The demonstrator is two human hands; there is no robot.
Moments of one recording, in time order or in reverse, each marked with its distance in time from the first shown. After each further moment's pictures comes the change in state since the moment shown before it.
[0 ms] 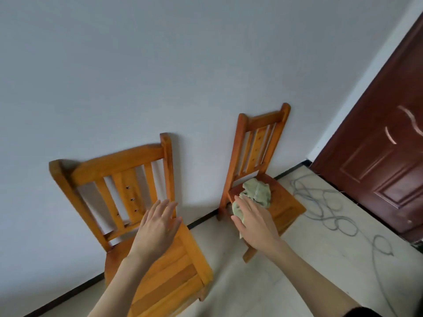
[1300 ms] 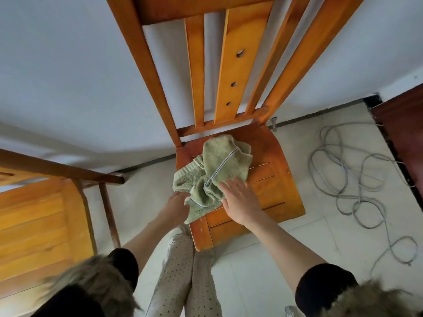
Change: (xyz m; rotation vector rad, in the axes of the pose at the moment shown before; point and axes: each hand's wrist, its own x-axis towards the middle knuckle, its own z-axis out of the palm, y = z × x) left_hand 0.362 0.175 0.453 -0.207 -0.614 -0.563; right_hand 0.320 0.423 0.255 -0.041 -0.574 -0.310
